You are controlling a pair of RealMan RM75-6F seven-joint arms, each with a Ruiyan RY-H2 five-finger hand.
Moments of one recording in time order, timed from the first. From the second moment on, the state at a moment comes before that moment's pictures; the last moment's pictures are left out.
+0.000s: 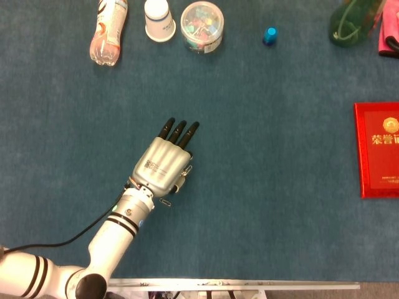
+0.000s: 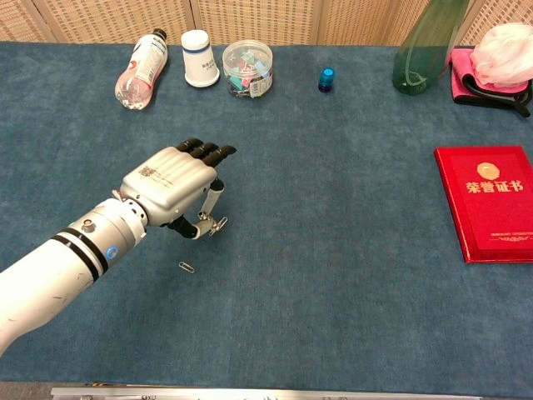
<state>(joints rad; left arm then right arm) -0.72 -1.66 0.03 -1.89 0.93 1.25 1.02 -0.04 -1.04 0.18 -1.61 -1.41 1.62 0.33</state>
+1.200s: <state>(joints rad) -0.68 -1.57 0.03 -1.96 0.99 1.32 1.01 -0.03 -1.04 0.18 -1.61 -1.41 1.60 0.32</state>
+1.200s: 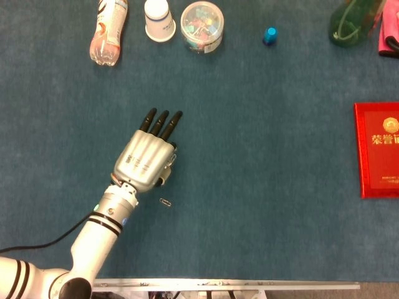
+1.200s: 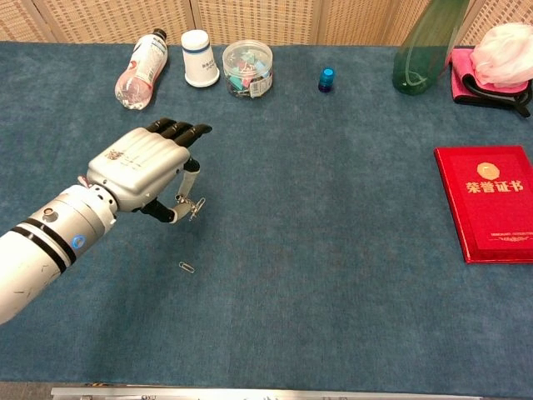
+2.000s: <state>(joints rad) -0.55 -1.36 0.04 -1.97 1.00 1.41 0.87 -0.03 -1.05 0.18 -1.61 -1.40 1.60 0.31</state>
